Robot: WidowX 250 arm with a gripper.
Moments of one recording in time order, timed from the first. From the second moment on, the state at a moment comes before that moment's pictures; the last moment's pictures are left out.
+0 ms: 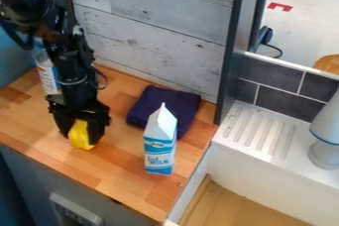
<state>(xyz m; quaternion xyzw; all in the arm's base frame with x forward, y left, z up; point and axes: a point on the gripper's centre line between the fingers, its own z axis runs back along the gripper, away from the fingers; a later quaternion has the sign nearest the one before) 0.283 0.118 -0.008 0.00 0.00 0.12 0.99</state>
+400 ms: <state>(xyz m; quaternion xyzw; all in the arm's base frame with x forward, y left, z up) 0.271 0.125 0.007 -0.04 0.00 0.13 0.99</state>
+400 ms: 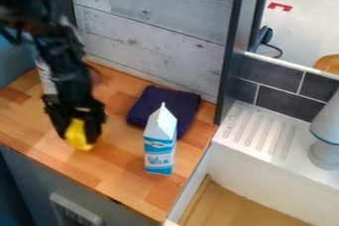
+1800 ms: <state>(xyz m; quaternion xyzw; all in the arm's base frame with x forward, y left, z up) 0.249 0.251 -0.006 0.01 0.04 0.10 0.99</state>
